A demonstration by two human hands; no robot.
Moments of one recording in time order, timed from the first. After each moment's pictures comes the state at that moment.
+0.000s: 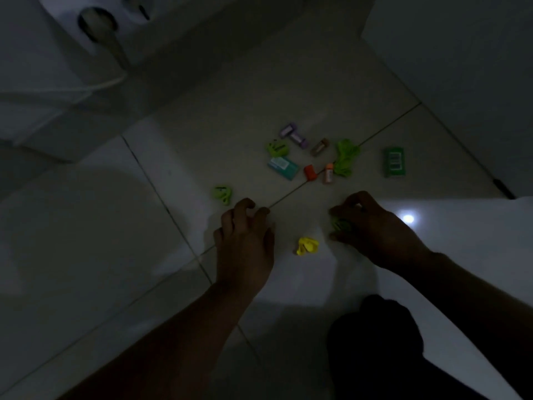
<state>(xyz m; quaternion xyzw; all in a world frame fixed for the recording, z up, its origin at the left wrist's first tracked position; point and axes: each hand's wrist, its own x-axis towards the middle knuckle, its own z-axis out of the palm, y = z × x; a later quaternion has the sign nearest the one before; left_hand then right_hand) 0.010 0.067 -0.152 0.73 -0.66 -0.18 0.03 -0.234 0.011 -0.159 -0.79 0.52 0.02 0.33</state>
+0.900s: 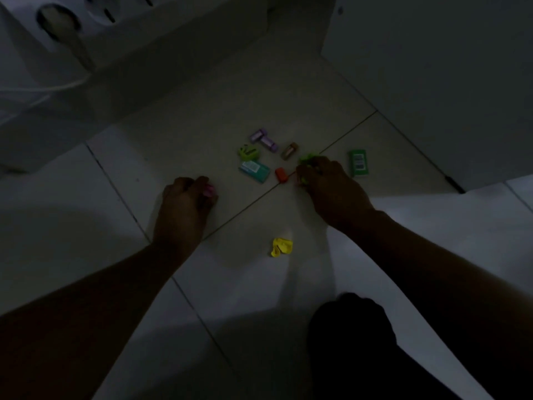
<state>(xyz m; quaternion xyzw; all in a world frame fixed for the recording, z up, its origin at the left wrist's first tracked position) 0.077 0.002 -0.180 0.70 -0.67 -0.20 0.13 -0.204 -0.037 -0.162 -0.82 0.56 0.03 0.14</state>
